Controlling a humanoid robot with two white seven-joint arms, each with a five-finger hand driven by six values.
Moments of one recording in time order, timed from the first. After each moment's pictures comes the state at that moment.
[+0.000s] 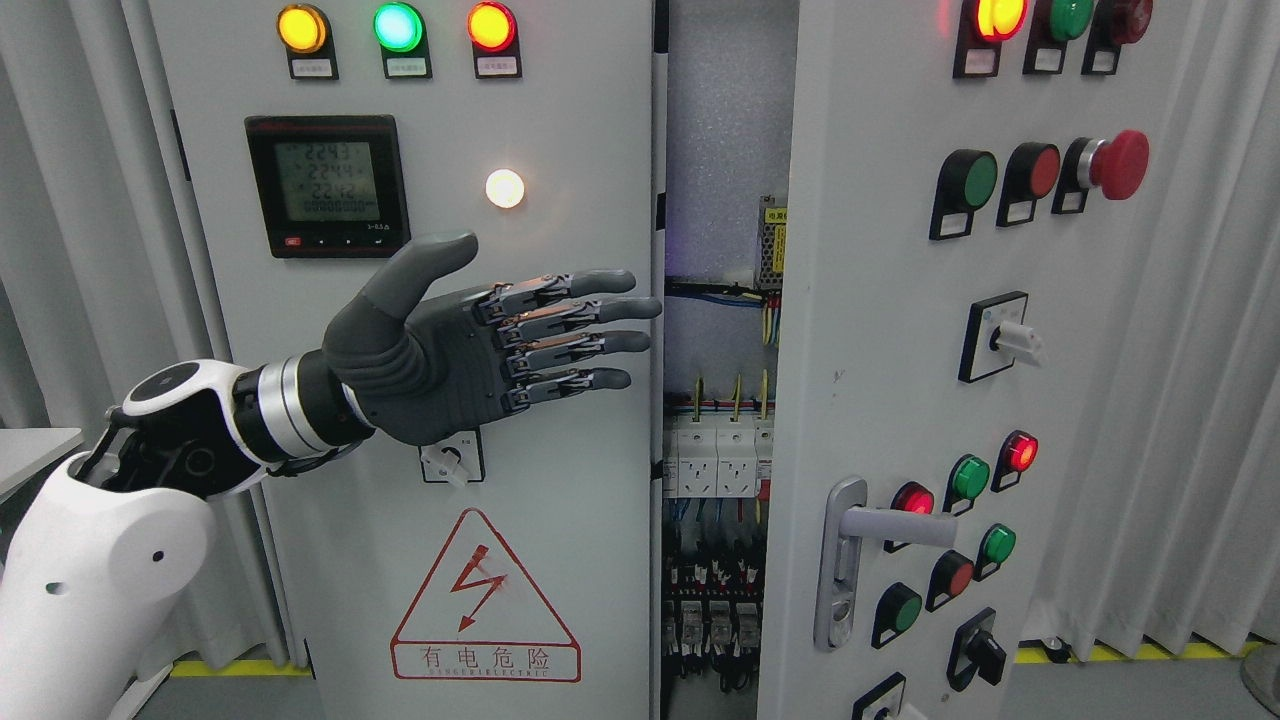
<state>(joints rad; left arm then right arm) -1.19 0.42 -0.44 -1.30 1.05 0.46 -0.97 0.00 0.00 0.04 0.07 0.07 -0.13 0.09</state>
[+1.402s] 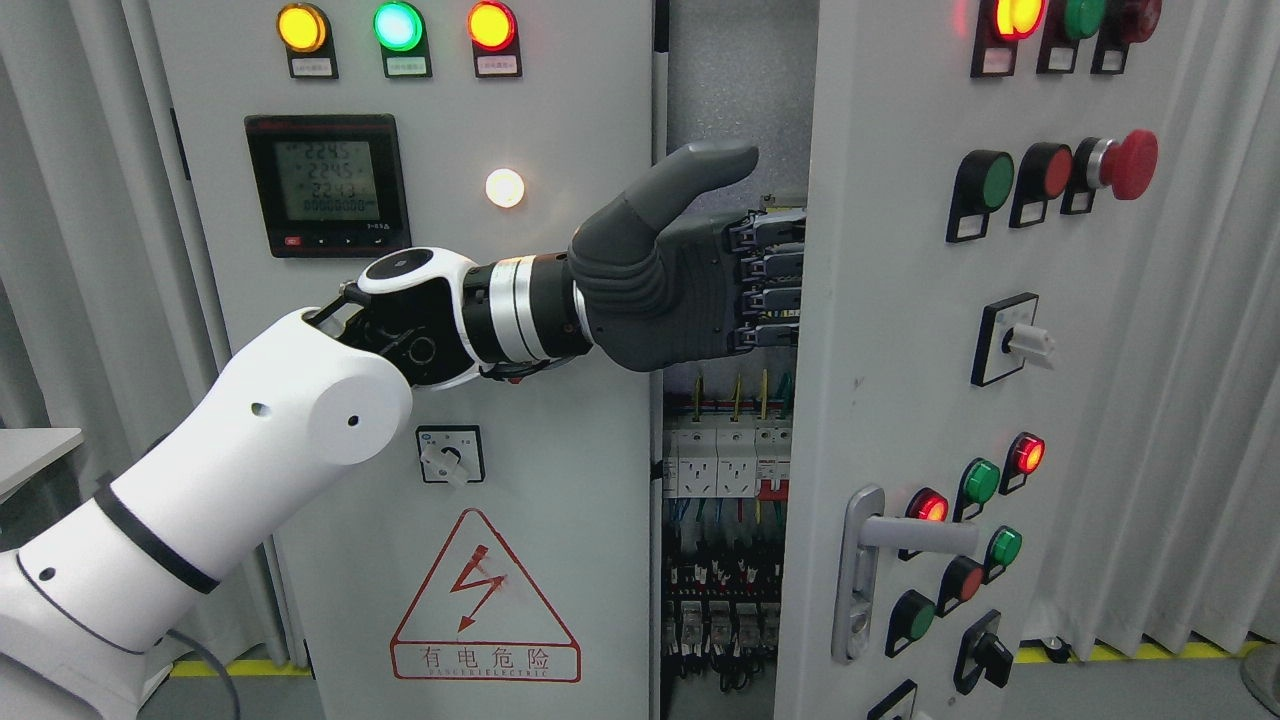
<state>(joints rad) -1.64 0.31 -1.09 -1.09 1.49 0.14 -0.95 0.00 0.00 0.04 0.07 0.07 -0.13 0.10</state>
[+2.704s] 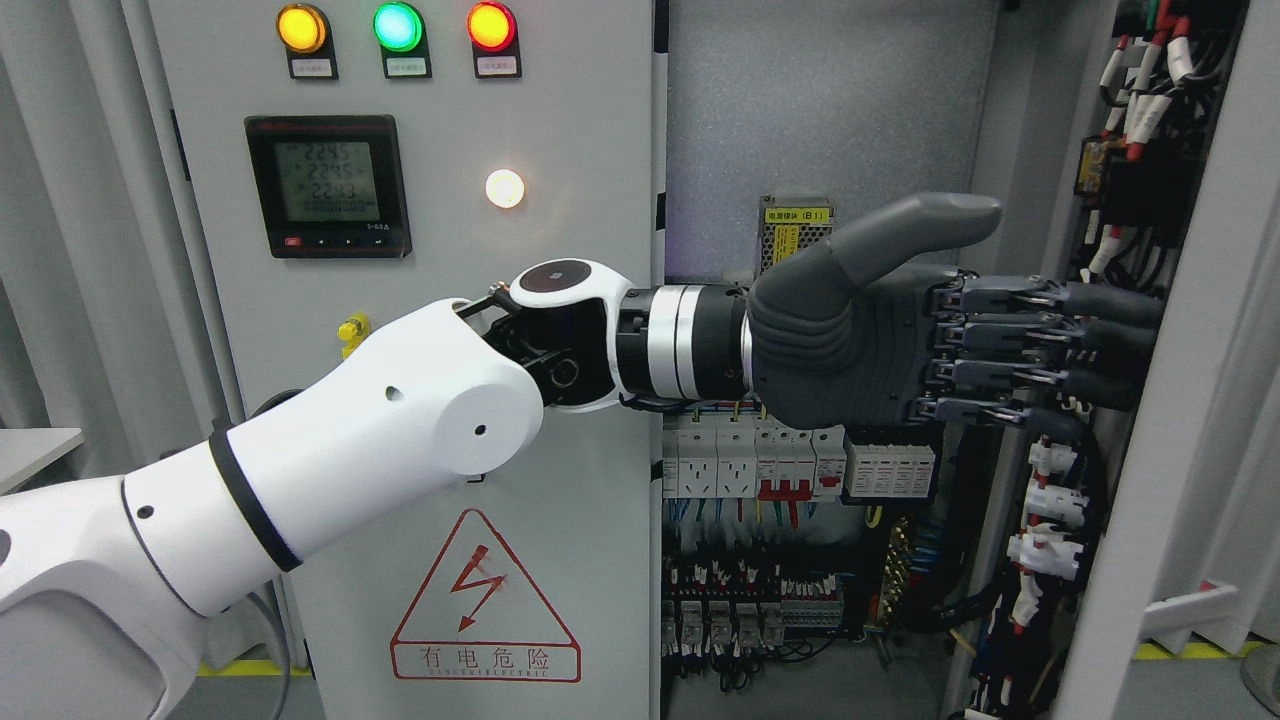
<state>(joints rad) -1.75 0.19 -1.34 -1.14 1.63 0.05 -0.89 0.00 0.00 0.04 0.07 0.07 -0.13 0.10</state>
